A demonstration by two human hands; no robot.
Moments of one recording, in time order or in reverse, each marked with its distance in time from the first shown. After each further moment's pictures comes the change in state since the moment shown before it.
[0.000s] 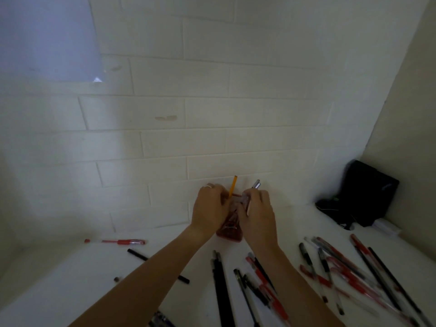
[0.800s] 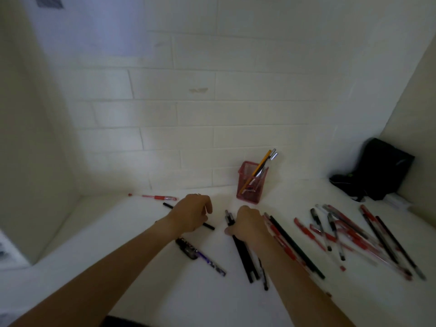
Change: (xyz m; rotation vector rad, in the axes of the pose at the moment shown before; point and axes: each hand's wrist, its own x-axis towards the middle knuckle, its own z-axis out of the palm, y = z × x) left_hand -0.109 -0.063 -0.094 0.293 -0.511 -0.004; right_hand -0.089 -0.062 -0.004 -0.240 -0.796 0.292
